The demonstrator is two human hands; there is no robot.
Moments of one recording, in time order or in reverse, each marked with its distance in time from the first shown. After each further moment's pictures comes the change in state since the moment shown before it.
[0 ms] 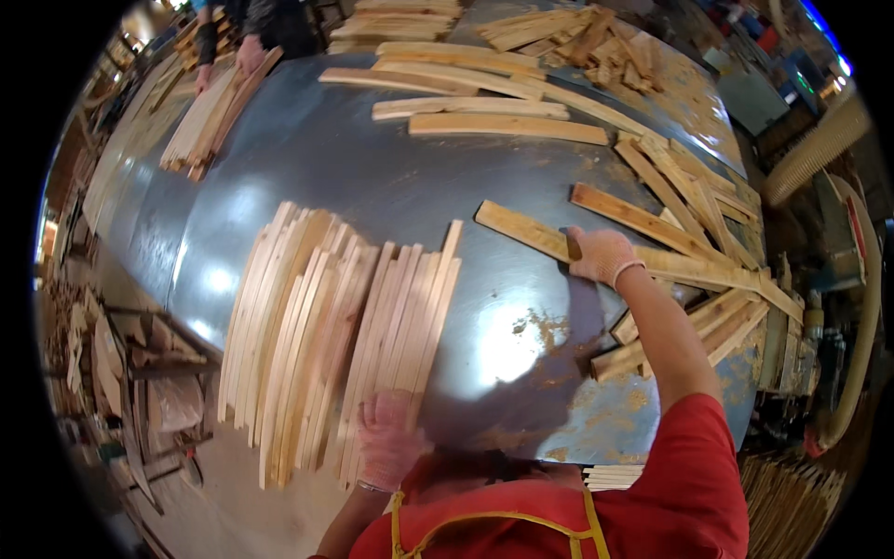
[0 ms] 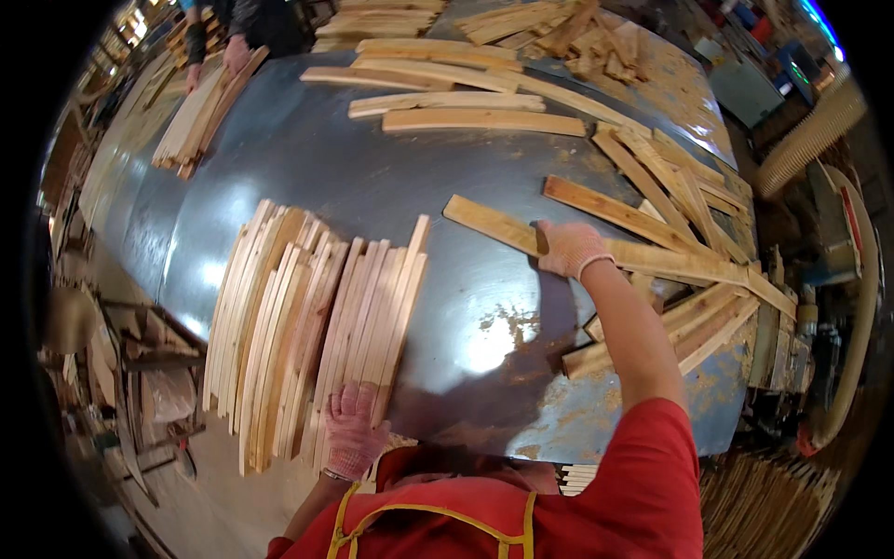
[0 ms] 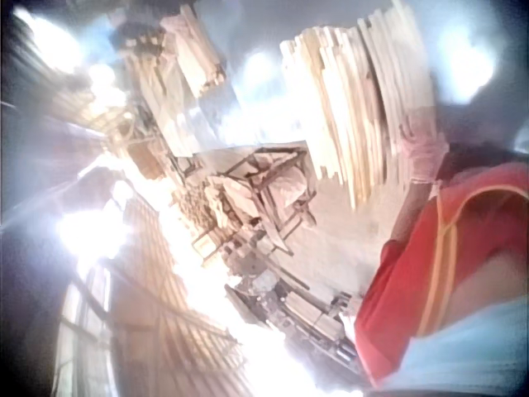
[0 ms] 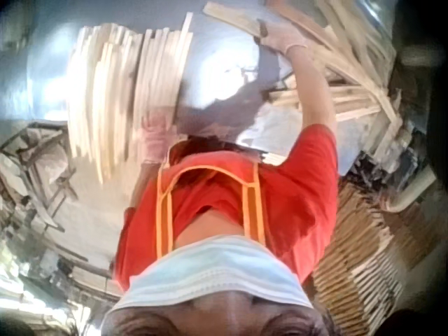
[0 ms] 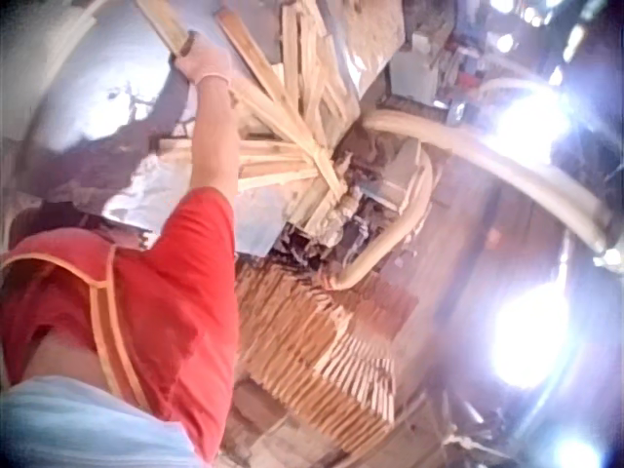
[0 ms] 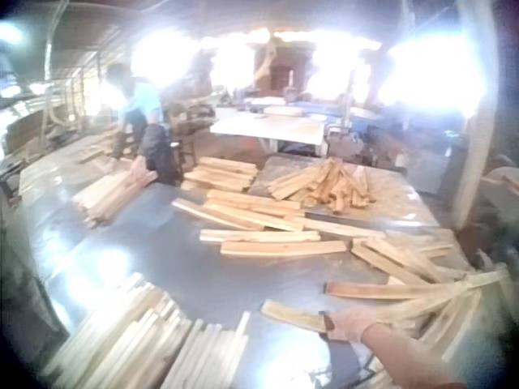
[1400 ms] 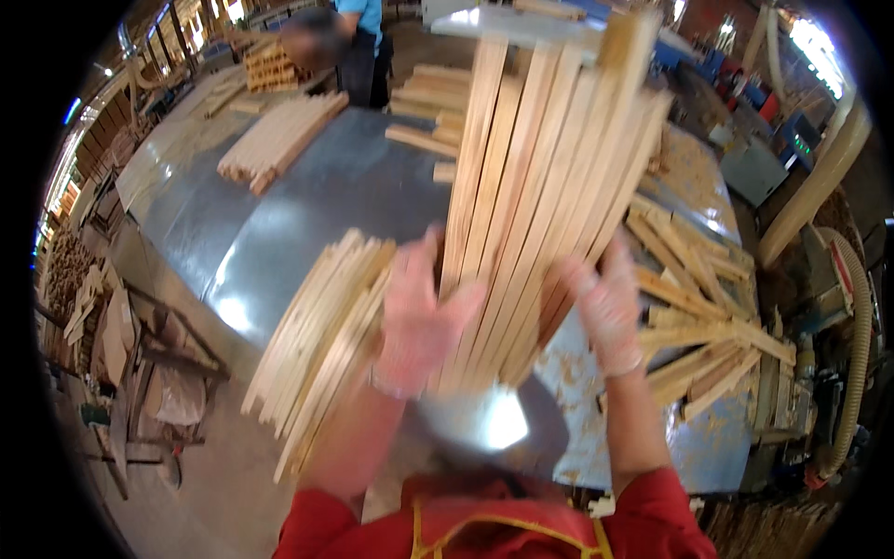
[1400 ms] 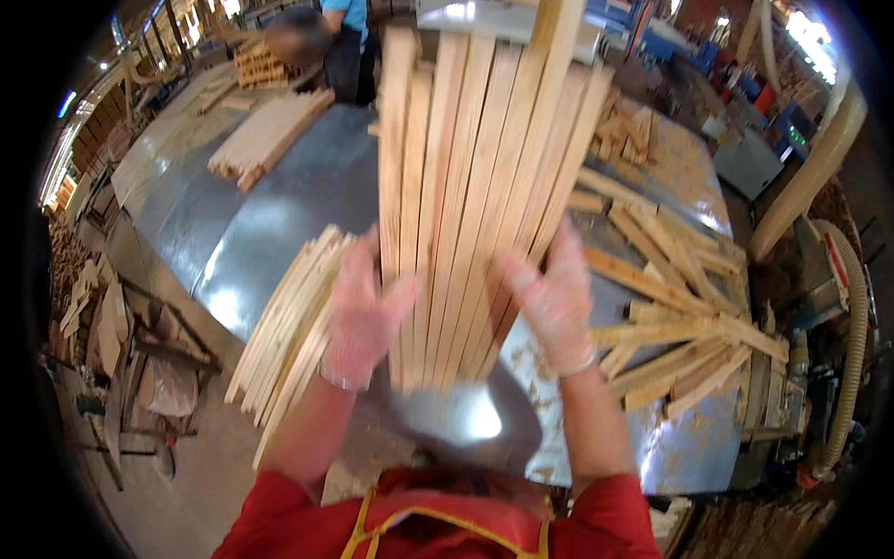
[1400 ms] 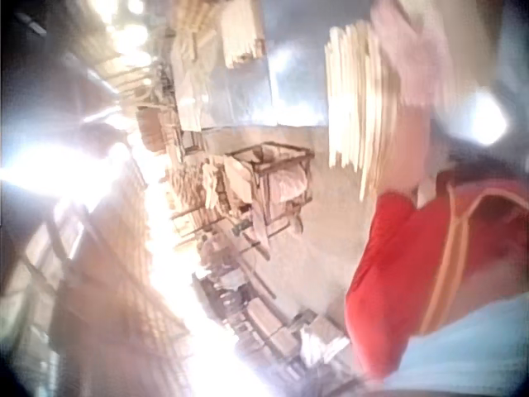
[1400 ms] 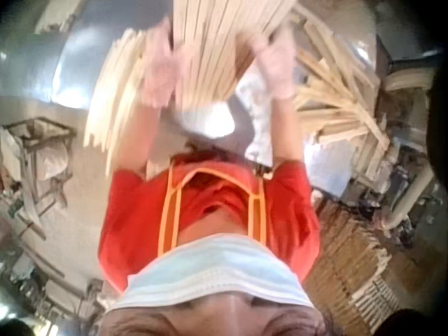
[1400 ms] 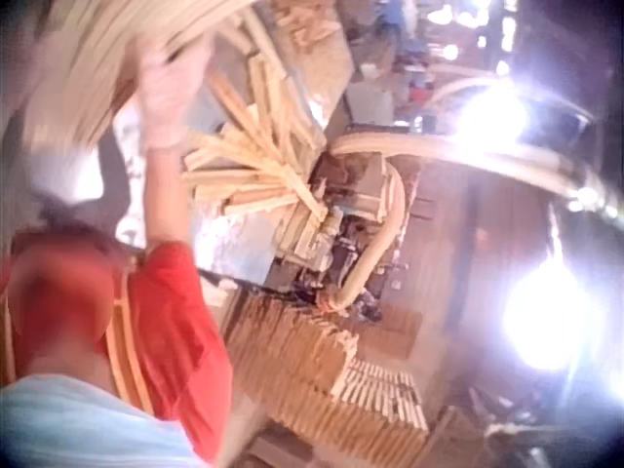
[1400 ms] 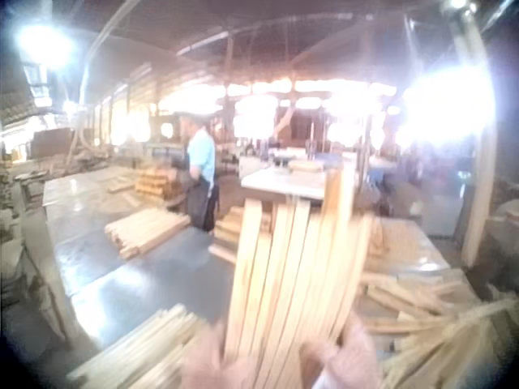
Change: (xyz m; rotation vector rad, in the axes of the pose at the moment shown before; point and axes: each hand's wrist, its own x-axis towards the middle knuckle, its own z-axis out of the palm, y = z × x) left_hand 0.159 0.047 -0.214 -0.772 0.694 0.234; right_hand -0.156 -0.161 -0.078 1.489 0.914 -0.499
